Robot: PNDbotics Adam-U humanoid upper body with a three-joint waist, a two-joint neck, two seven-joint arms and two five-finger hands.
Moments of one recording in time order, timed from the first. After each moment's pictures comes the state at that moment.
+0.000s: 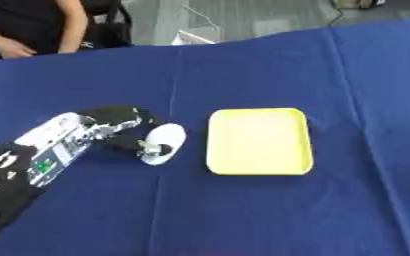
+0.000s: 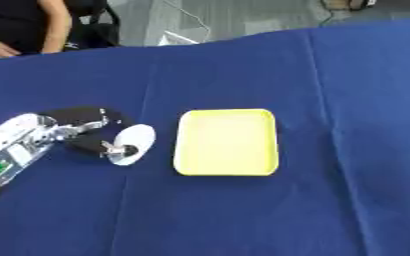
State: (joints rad) left arm -0.63 0.72 -0.54 -1.32 -0.65 -0.06 -0.42; right arm -0.08 -0.46 -0.28 -1.90 0.14 -0.07 -0.11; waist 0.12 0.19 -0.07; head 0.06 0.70
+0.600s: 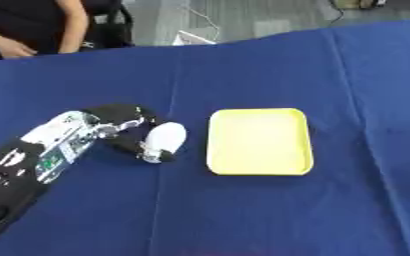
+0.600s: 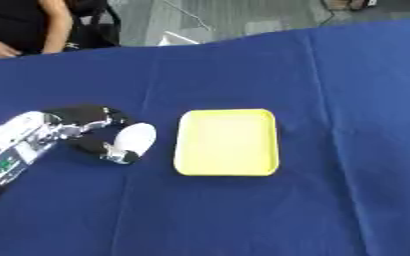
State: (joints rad) left arm -0.65 0.70 -0.52 -1.28 -0.70 -0.09 -0.41; right arm -0.08 -0.46 -0.28 -1.90 0.14 -0.07 -0.11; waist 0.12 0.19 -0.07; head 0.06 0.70
